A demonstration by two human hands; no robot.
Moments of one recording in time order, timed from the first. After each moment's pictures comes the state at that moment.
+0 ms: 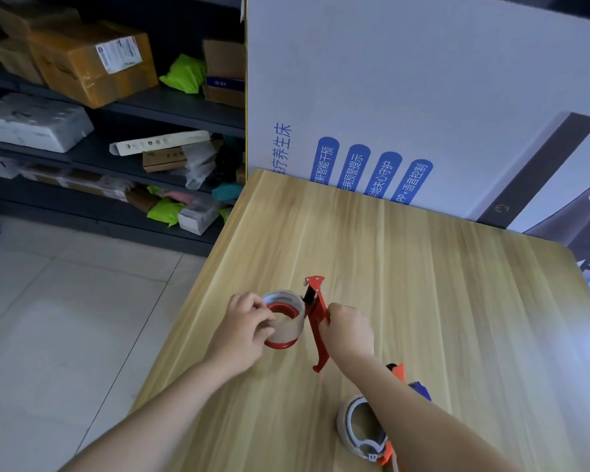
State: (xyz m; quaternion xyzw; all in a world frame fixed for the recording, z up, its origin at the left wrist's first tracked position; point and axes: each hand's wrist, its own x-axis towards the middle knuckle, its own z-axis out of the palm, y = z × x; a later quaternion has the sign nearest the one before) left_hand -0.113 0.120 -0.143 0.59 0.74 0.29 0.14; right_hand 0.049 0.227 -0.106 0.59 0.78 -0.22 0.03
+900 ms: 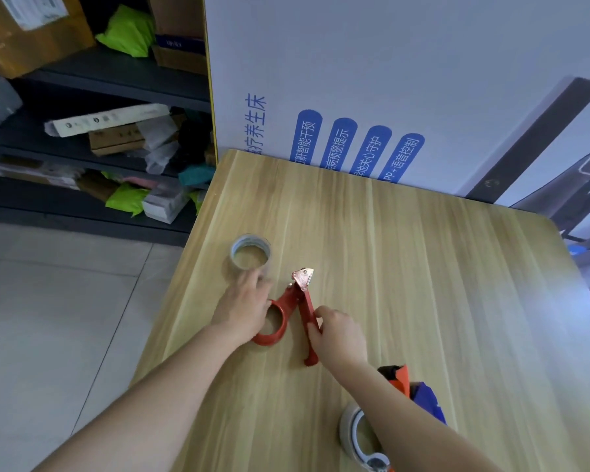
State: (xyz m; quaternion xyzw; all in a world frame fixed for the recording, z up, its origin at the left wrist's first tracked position) left_hand -0.137 0.208 -0.180 0.63 0.76 0.09 0.16; right_hand 0.044 0.239 -0.146 0.58 0.79 -0.23 0.02
